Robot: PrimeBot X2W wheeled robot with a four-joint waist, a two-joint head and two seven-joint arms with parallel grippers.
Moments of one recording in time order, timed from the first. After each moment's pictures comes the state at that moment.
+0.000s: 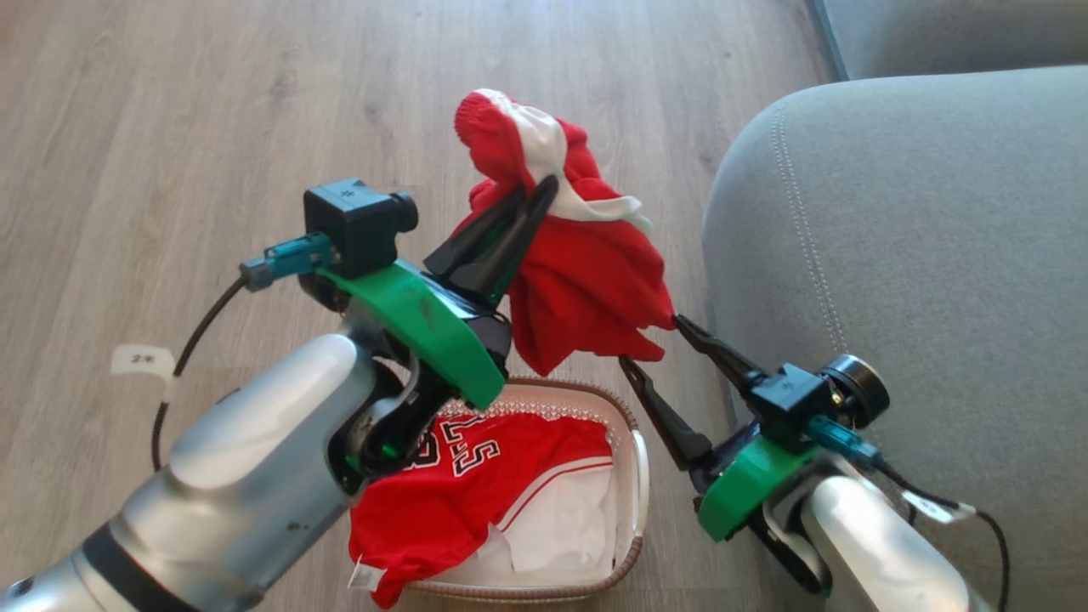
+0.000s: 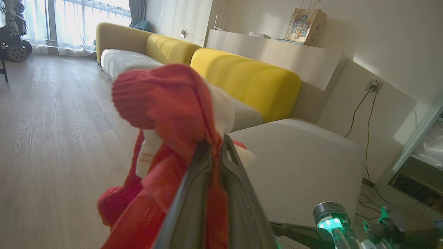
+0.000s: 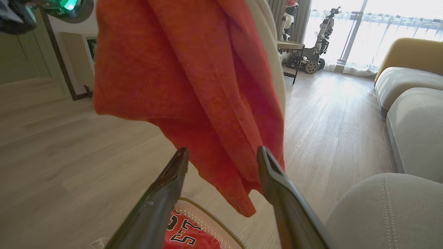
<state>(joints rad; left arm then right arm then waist) -0.72 0.39 -0.97 0.11 -1.00 0.06 -0.17 -0.27 -0.19 0.50 0.28 0.22 0.12 -0.23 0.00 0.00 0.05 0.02</state>
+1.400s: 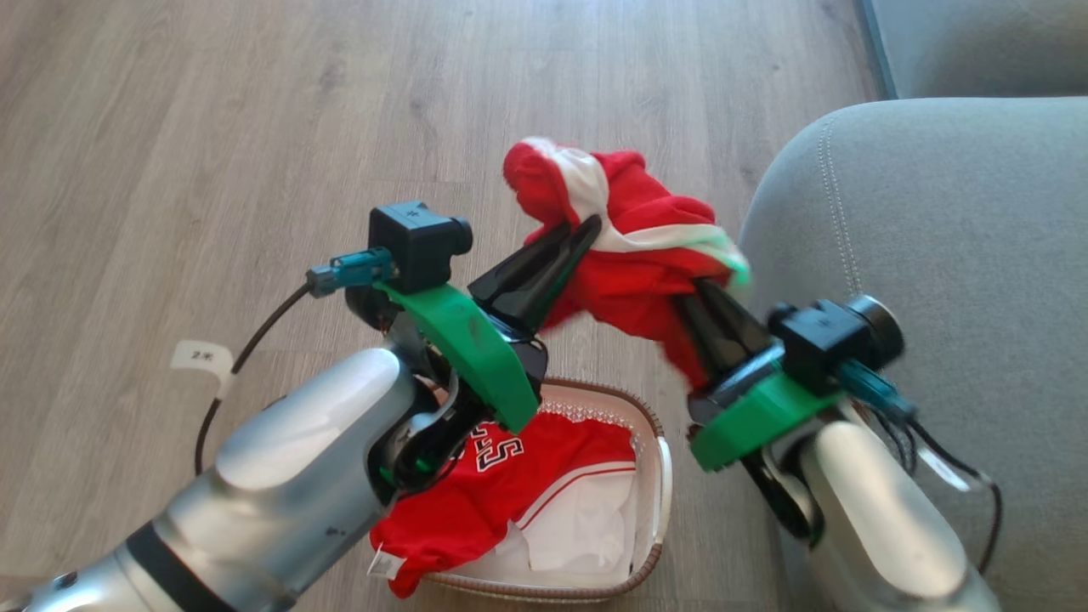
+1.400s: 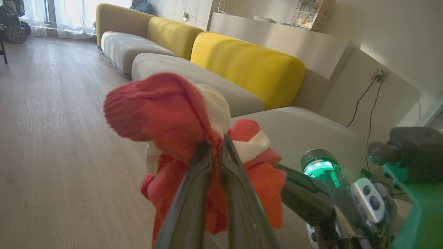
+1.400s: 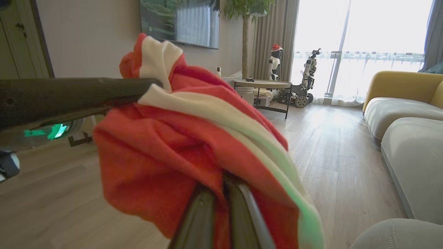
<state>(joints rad) -0.73 0.32 -1.03 0.19 -1.00 0.02 -0.14 -0.34 -0.08 0.37 0.27 0.18 0.12 -0.25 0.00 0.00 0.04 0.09</state>
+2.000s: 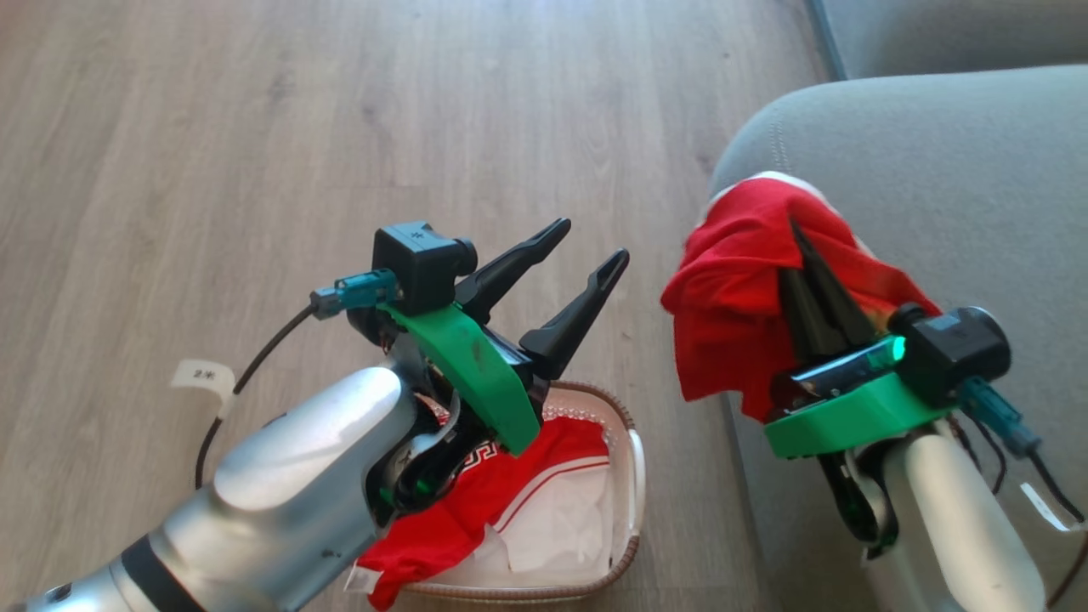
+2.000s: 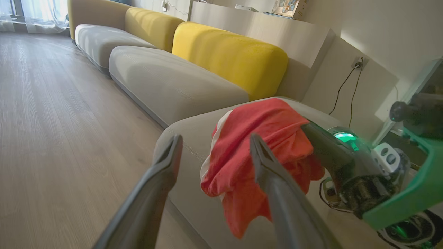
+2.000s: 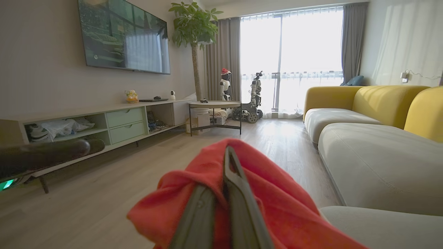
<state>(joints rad) -0.71 0.35 -1.06 0.13 -0.99 0.04 -0.14 -0.23 -0.09 0.19 0.09 0.18 0.12 -0.25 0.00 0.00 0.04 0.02</state>
